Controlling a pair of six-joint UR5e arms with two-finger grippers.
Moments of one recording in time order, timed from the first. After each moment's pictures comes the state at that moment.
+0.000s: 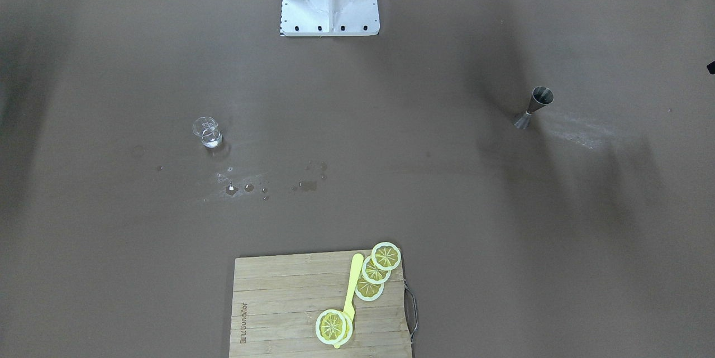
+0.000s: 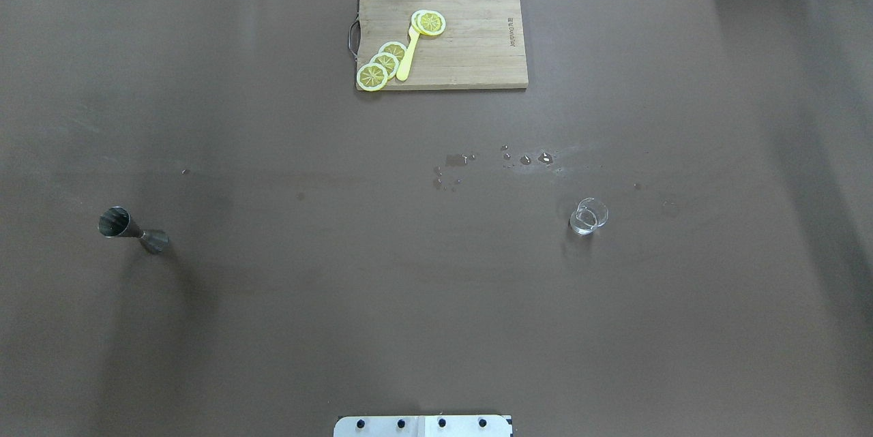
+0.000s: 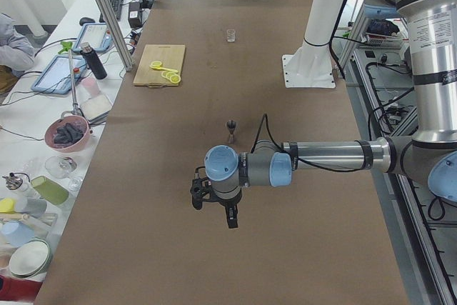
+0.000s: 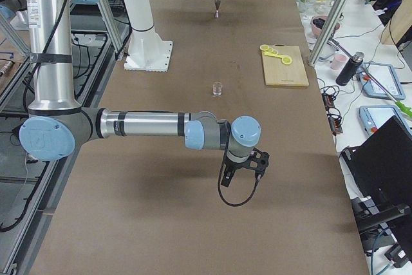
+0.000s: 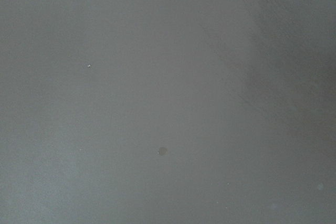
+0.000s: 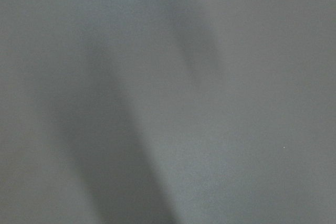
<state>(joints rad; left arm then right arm) -1.52 -1.35 -1.74 -1.57 -2.37 -0.11 1.51 -1.58 1.60 -1.60 2.38 0.37</state>
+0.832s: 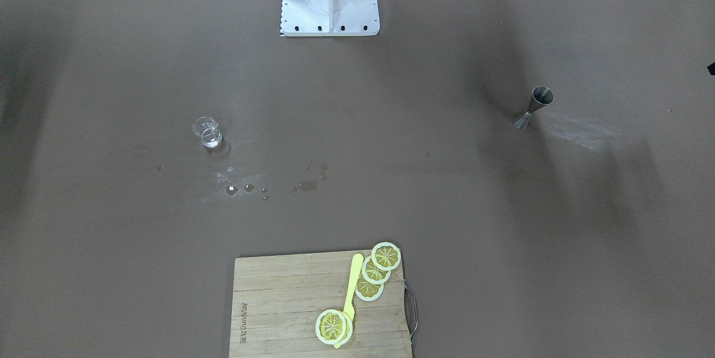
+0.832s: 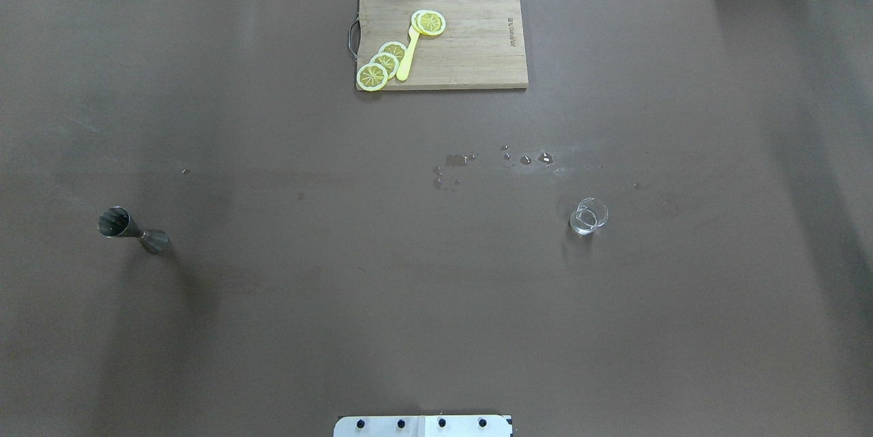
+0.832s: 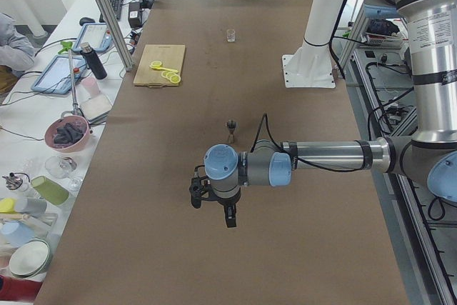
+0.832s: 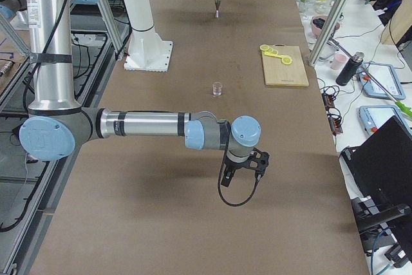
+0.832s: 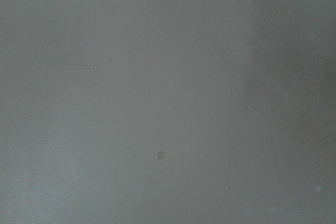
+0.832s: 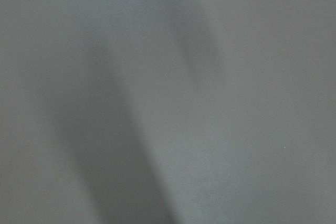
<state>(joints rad) -1.52 -1.35 -1.74 -1.59 -2.37 -0.11 1.51 -1.58 1.60 -1.60 2.38 0.37</state>
